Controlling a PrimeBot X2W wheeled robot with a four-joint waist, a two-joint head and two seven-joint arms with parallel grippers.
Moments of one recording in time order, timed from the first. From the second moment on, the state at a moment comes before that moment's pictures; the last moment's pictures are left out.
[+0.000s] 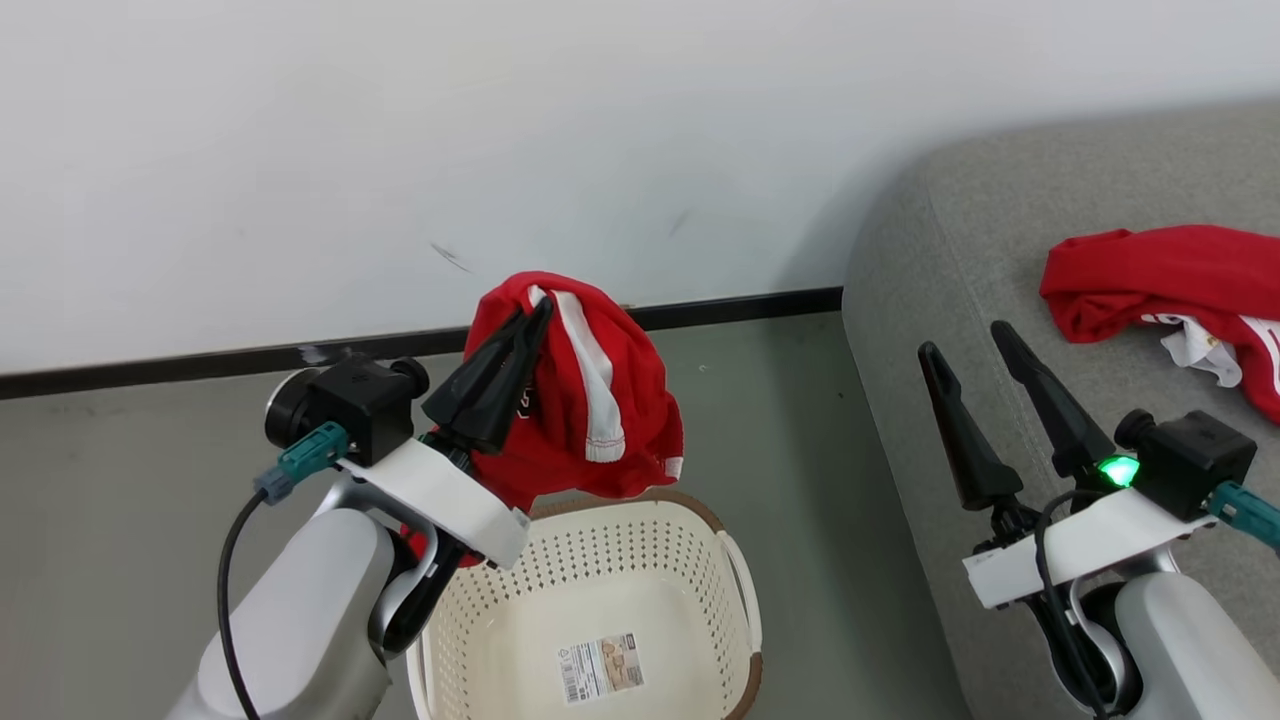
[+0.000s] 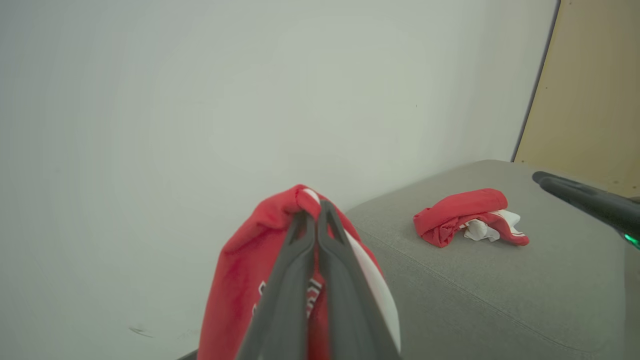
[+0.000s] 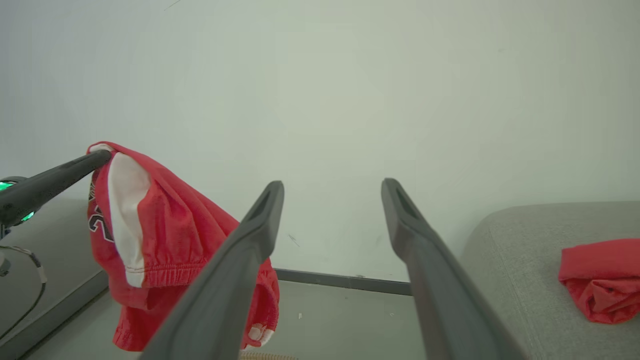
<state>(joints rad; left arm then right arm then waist) -0.52 0.16 -0.51 0.24 -0.53 -0.12 -0.21 -0.21 -0.16 0.18 0.02 0.32 0.12 -0.26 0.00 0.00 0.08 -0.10</state>
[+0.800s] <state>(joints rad) -0.53 0.11 -0.54 0.18 -0.56 -0.11 -0.13 -0.15 -0.21 0.46 0.08 0.34 0.12 -0.26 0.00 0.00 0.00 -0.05</state>
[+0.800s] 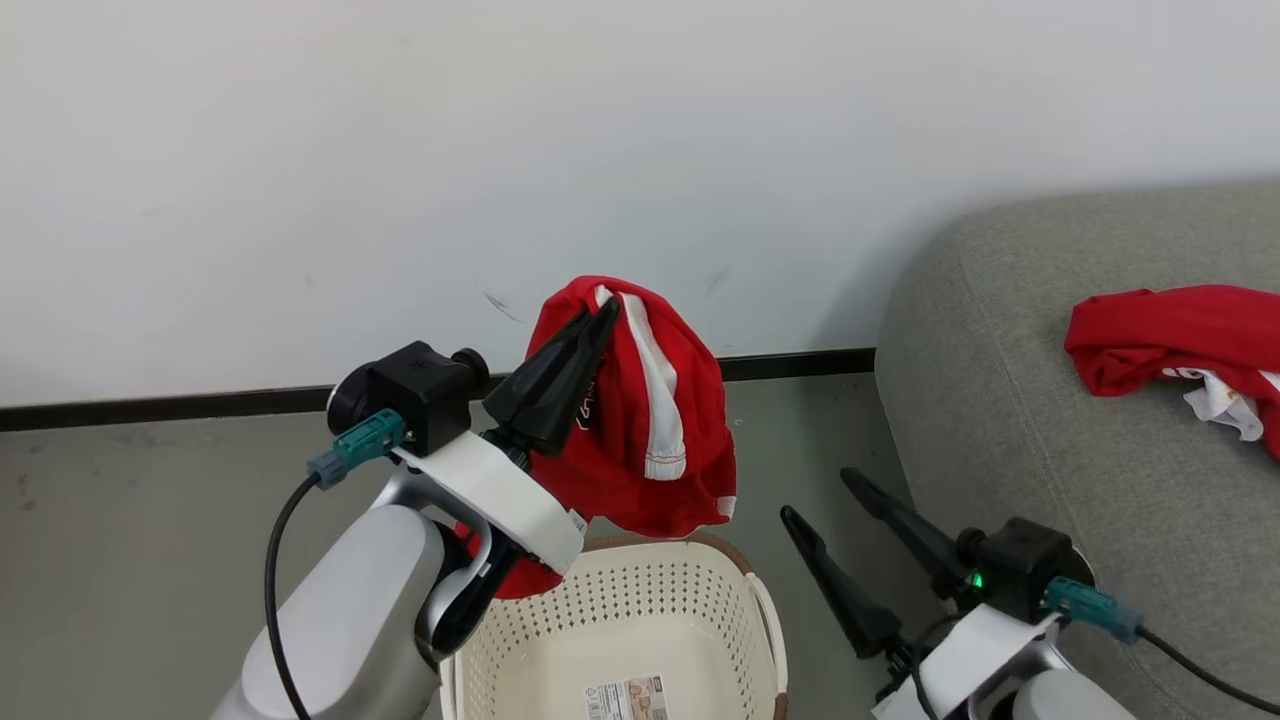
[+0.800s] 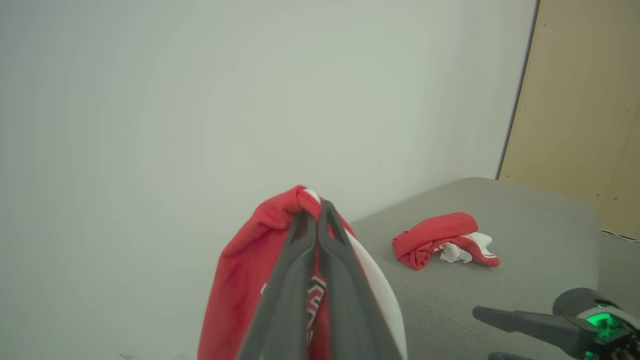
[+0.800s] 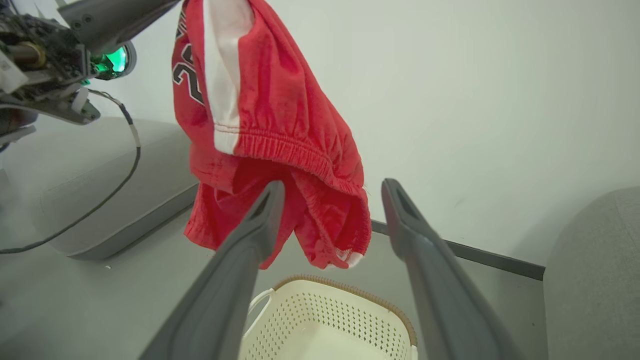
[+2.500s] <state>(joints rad) -0.53 0.06 -0.69 0.08 -0.62 -0.11 -0.05 -0.42 -0.14 0.60 0.37 0.27 0.12 -0.26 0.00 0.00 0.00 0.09</state>
